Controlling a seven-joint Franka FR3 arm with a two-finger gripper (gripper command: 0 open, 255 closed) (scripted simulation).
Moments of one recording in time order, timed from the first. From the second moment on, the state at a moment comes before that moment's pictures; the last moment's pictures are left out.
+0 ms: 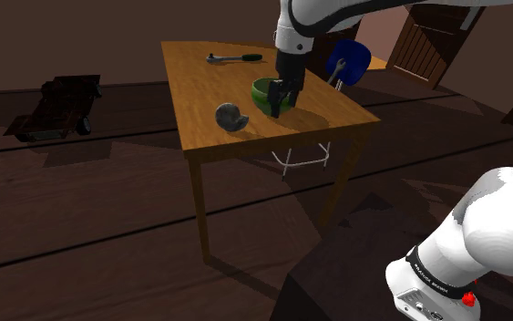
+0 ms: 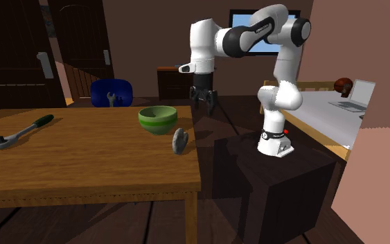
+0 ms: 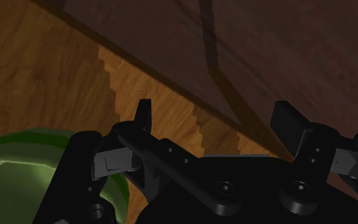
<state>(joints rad) 0.08 -0.13 0.06 -2.04 0.02 1.89 -0.08</state>
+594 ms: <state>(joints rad) 0.12 0.17 0.09 -1.76 0.01 1.93 -0.07</state>
